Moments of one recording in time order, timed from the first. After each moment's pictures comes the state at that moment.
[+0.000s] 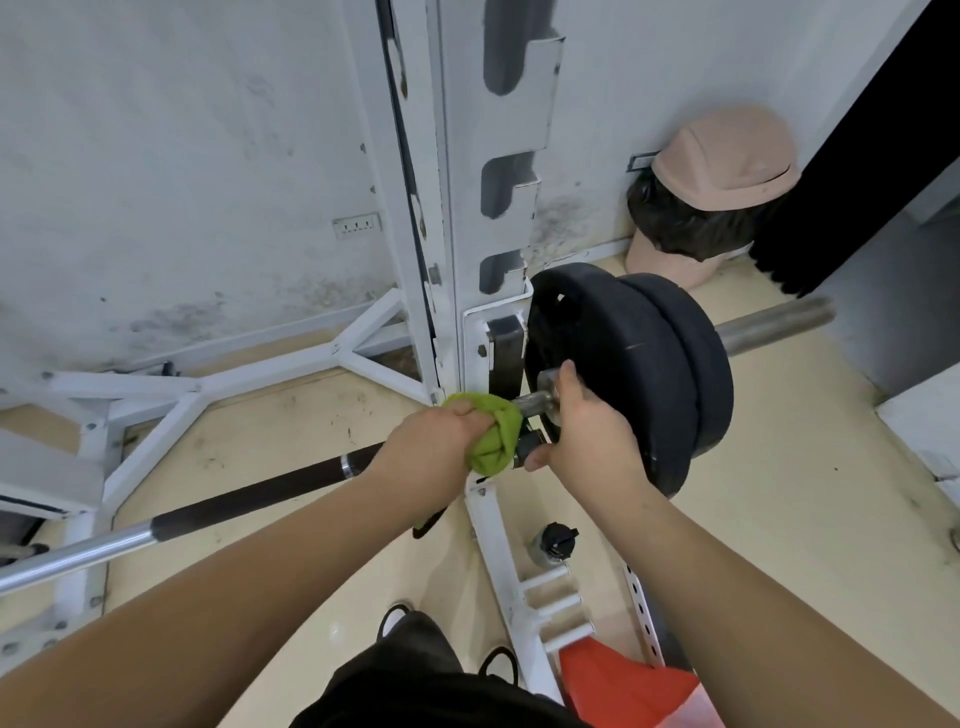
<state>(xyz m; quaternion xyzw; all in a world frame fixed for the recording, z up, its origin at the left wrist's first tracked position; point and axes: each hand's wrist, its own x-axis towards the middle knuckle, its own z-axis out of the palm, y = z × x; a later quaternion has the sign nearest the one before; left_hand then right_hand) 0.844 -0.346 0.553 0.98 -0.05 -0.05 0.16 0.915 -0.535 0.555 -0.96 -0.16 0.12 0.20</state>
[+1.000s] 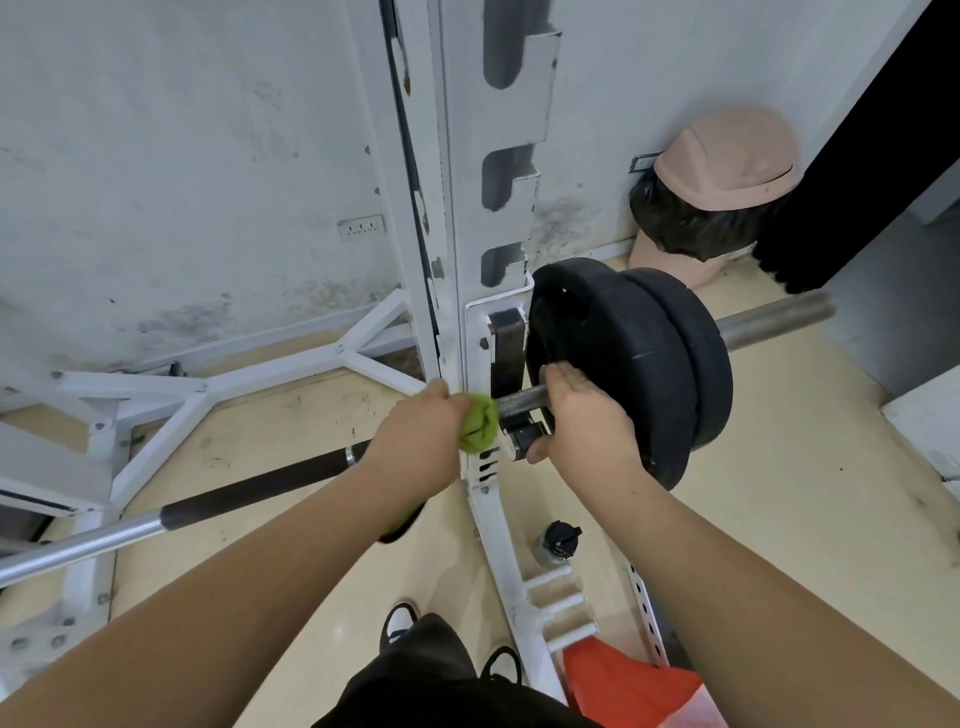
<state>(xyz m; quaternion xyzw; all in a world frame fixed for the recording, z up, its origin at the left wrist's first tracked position) 0.841 -0.347 0.568 0.99 0.05 -0.07 0.09 0.913 -0.530 0.559 -0.97 -0.20 0.08 0.10</state>
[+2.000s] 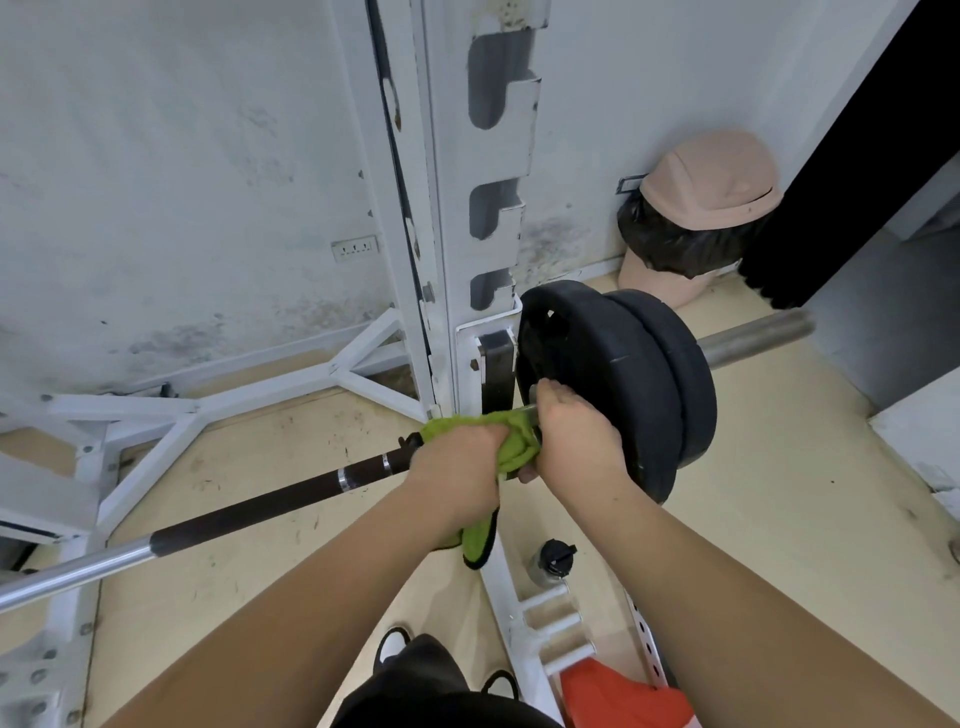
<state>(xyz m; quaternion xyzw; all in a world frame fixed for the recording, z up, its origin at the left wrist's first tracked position) 0.848 -0.385 0.578 0.96 0.04 -0.17 0.21 0.917 -0.525 0.566 -0.97 -0.18 0.11 0.09</state>
